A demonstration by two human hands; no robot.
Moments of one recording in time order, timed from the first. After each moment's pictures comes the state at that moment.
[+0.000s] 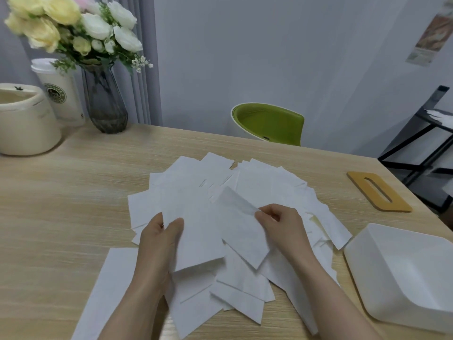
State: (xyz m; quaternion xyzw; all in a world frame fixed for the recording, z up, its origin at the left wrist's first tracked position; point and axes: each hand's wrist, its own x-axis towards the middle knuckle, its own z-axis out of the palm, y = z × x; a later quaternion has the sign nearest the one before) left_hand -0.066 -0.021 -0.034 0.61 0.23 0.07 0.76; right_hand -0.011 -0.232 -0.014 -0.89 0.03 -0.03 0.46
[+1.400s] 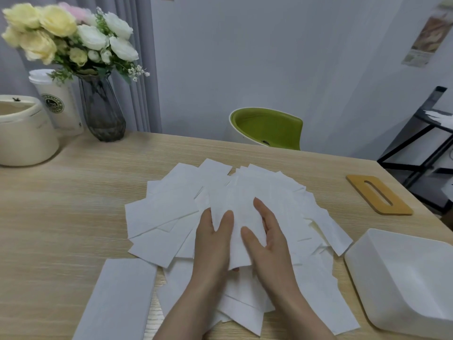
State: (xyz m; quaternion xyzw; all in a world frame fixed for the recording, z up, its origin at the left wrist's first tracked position) left_hand -0.049 -0.098 -0.019 0.61 0.13 0.06 0.78; right_hand -0.056 -0.199 -0.012 -0.76 -0.04 -0.05 0.65
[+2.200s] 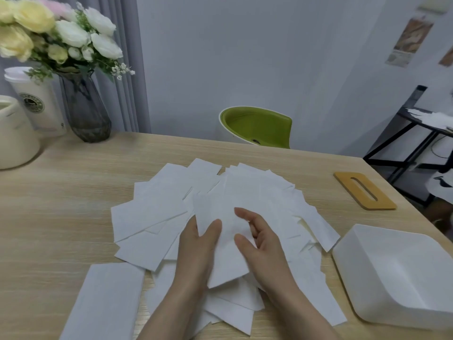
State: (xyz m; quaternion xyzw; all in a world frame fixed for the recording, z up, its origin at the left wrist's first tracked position) left_hand -0.051 -0.090 -0.025 0.60 0.14 0.03 0.79; right_hand -0.052 -0.213 -0.014 -0.76 -0.04 0.01 0.65
